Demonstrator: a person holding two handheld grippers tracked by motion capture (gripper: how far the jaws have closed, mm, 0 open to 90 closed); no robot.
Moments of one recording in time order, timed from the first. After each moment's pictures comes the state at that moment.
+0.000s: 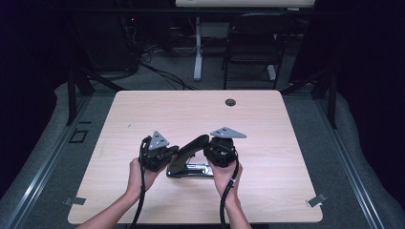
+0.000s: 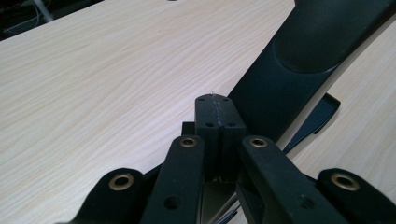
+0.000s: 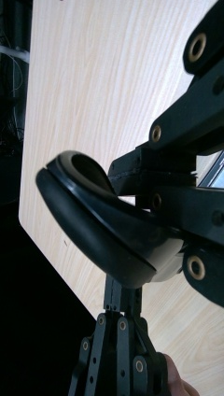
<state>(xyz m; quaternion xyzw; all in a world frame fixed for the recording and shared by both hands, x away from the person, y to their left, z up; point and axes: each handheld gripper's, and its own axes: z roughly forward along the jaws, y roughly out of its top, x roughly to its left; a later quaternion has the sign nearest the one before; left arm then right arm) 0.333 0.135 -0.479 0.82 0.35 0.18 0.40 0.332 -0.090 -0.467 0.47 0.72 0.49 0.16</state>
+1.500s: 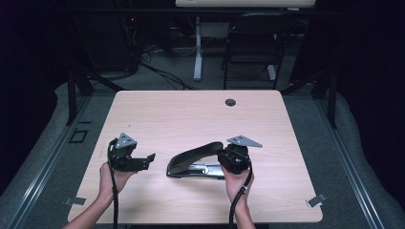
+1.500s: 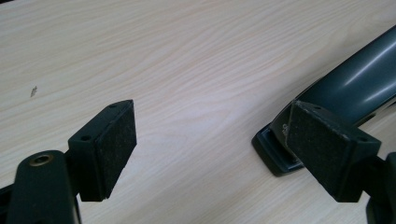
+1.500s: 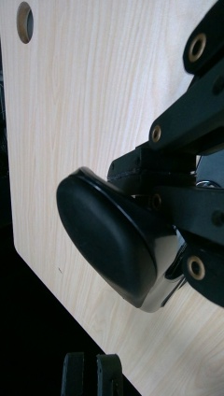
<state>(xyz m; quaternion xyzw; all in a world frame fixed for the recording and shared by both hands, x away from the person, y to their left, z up) 0.337 0.225 -0.495 0.80 0.44 0.19 0.37 0.324 -0.128 -0.495 0.51 0.70 0.48 0.16</state>
